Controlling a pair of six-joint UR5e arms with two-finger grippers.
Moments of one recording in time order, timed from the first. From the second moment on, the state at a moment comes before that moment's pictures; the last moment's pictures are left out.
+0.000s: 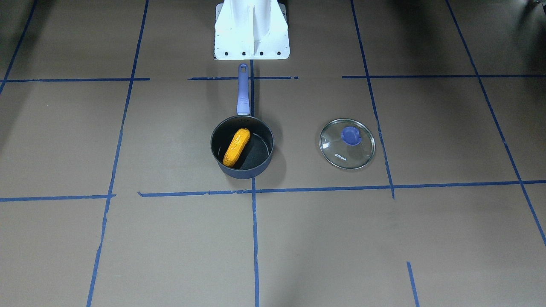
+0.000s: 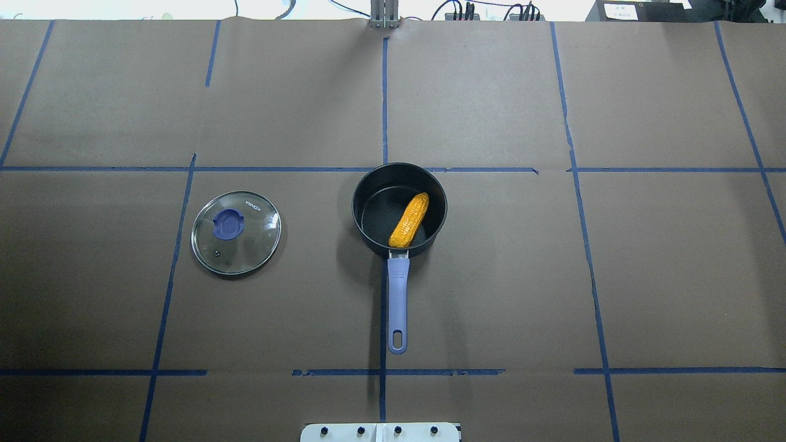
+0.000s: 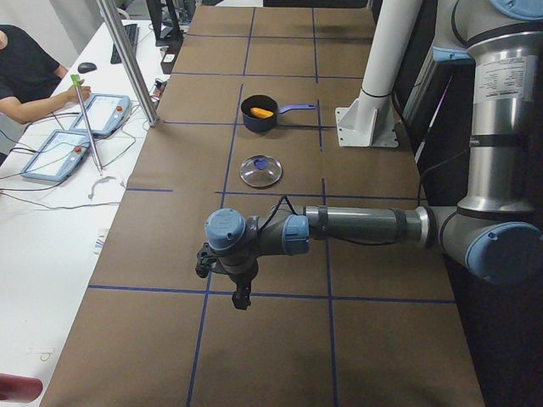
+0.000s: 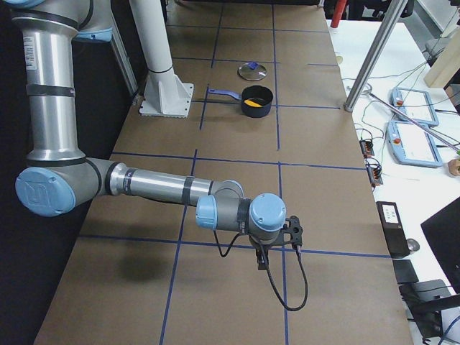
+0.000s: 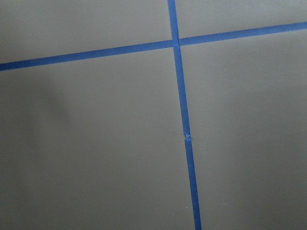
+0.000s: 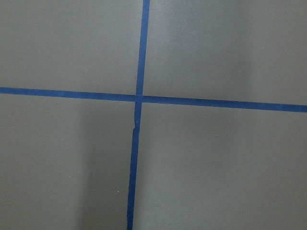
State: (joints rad) left arm -1.54 -1.52 -1.63 -1.48 -2.35 0.18; right arm 1.64 -1.60 1.52 -1.50 2.40 -0.09
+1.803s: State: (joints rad) left arm -1.54 -1.52 -1.63 -1.48 -2.35 0.17; right arm 1.64 -1.63 1.59 -1.50 2.39 -0.01
